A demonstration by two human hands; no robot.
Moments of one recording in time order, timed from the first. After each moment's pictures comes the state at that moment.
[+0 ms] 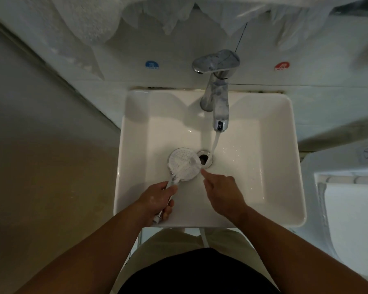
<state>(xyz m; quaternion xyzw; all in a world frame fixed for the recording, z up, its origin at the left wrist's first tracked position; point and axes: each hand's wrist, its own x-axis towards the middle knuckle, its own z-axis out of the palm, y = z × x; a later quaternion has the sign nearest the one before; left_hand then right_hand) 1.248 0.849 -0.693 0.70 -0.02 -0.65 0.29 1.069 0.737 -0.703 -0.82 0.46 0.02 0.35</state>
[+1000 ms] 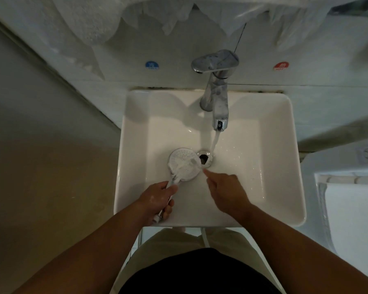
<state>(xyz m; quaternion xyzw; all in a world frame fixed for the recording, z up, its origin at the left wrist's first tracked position) 1.248 0.849 -0.690 0.70 -0.02 -0.65 0.30 1.060 0.732 -0.703 -0.82 0.45 0.04 0.34</state>
